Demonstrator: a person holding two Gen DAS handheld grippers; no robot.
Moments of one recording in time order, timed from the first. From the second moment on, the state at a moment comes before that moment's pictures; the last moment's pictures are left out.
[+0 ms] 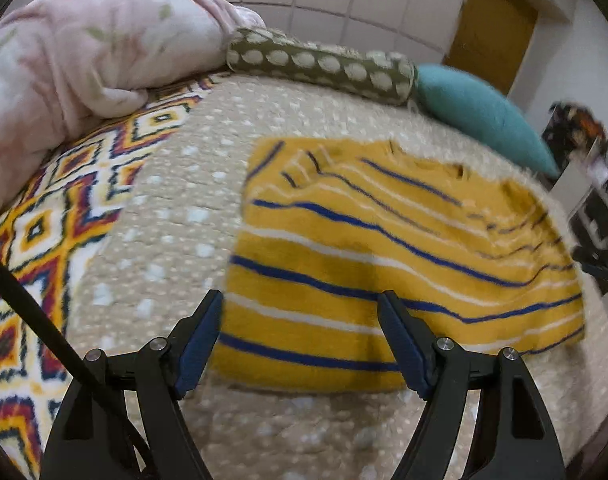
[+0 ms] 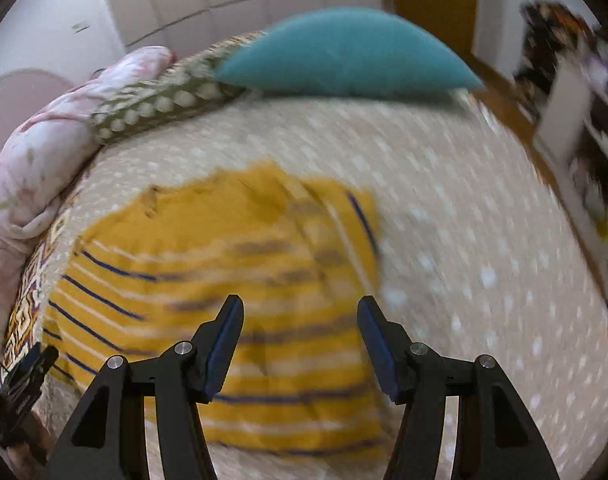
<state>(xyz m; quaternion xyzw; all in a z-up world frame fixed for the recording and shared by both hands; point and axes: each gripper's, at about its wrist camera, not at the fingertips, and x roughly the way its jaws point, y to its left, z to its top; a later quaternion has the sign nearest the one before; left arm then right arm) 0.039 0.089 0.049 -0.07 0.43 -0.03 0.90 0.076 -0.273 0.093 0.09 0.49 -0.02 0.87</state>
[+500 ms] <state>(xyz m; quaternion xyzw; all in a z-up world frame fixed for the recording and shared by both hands) 0.044 0.096 0.033 -0.01 0.45 0.04 0.89 0.044 -0.324 0.051 0.08 0.53 -0.07 0.84</state>
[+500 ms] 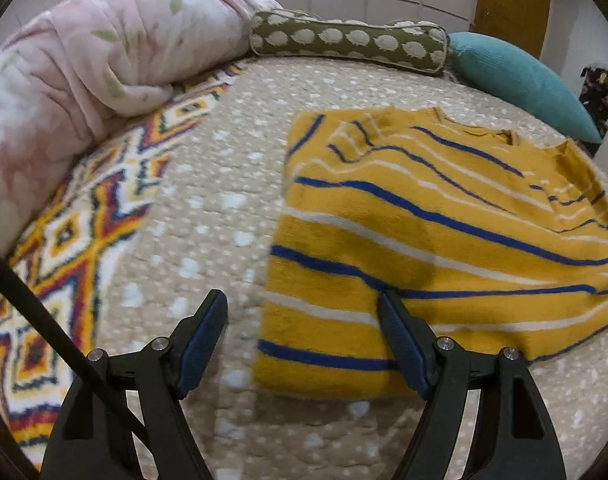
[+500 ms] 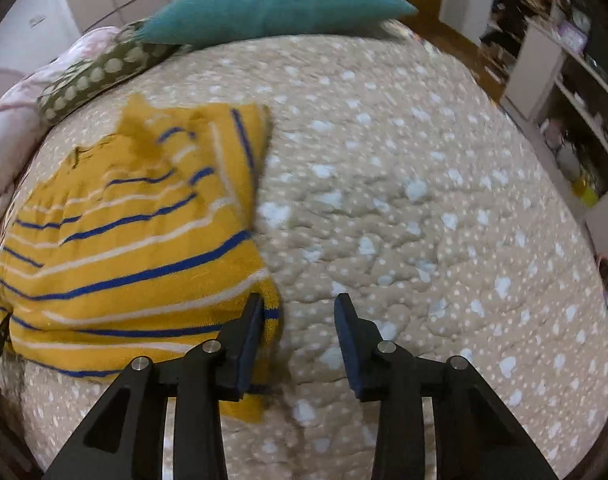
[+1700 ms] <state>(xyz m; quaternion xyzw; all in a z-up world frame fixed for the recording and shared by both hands) 0.020 0.281 0.049 -0.24 0.40 0.16 0.87 0.013 0.109 0.010 -0.36 0.34 0.18 0.85</state>
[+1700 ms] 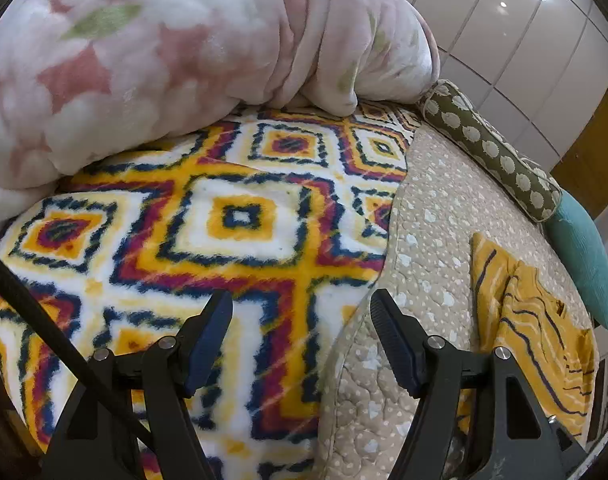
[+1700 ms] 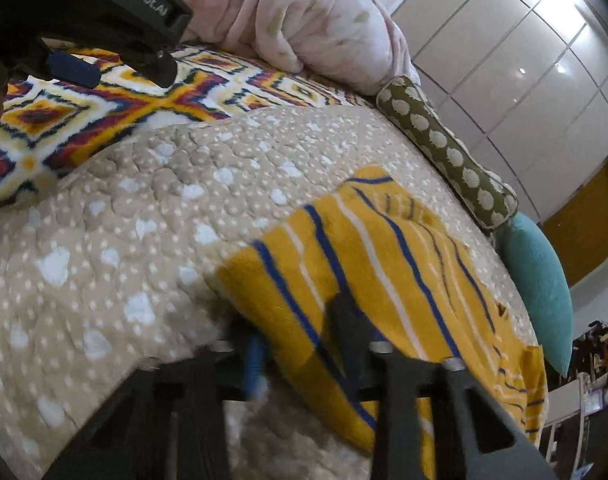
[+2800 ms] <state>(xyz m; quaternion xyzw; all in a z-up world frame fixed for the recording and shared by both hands) 0.070 -0.065 0.086 -0.06 0.43 -0.21 0.87 0.001 -0.314 0.048 0.22 0.35 0.05 0.91</state>
